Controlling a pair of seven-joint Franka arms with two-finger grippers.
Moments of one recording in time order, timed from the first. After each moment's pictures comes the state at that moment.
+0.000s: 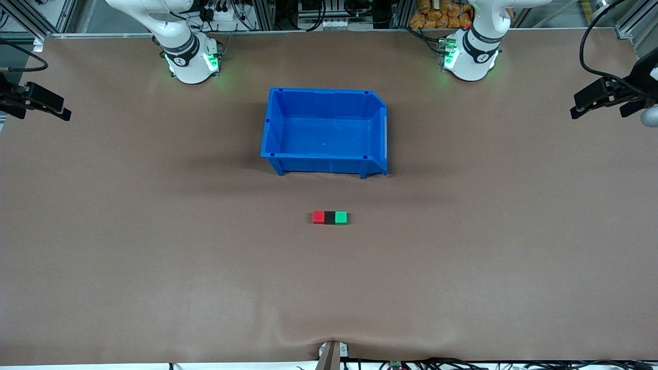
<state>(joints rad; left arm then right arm) -0.03 0.00 -0.03 -1.44 0.03 1.42 -0.06 -0.04 -0.03 -0.02 -1.51 0.02 1.38 0.01</state>
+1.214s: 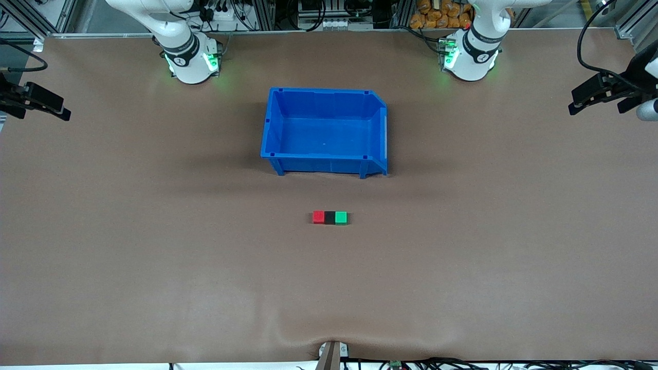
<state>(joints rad) -0.03 -0.06 -0.03 -1.52 0.03 1.45 -0.06 -0.04 -0.03 -0.02 -1.51 0.02 1.38 0.01</state>
